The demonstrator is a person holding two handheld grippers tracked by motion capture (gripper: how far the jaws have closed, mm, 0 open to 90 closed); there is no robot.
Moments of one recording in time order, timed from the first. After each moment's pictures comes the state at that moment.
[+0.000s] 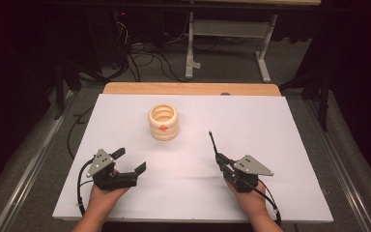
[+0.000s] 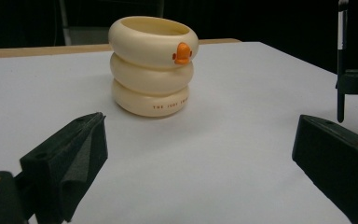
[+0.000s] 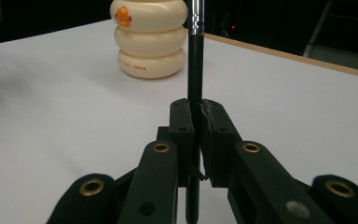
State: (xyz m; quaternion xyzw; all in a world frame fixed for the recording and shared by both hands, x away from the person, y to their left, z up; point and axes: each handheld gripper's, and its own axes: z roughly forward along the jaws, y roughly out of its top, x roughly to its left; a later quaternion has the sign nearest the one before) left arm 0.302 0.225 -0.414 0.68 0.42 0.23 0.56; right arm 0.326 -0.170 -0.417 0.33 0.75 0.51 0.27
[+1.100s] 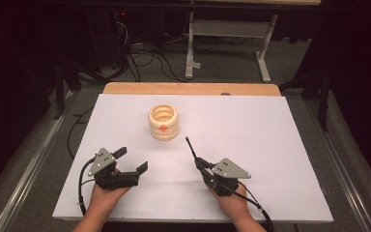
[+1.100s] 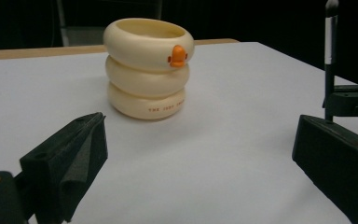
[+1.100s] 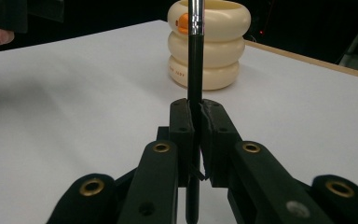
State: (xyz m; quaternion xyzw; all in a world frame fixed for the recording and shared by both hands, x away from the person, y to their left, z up) left arm 0.303 0.220 -0.409 0.68 0.41 0.22 0.56; right arm 0.317 -0.121 -0.420 0.29 0.76 0.52 0.25
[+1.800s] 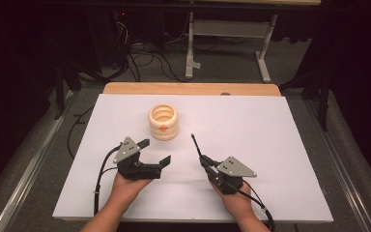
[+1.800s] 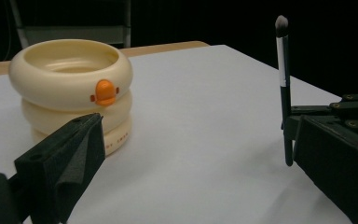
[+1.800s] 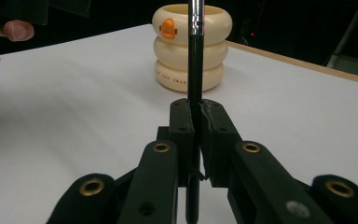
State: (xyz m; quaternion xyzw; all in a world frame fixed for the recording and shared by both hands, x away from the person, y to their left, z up) left arm 0.328 0.160 -0.385 0.70 0.38 0.19 0.57; right arm 0.319 -0.132 -0.415 0.31 0.76 0.52 0.26
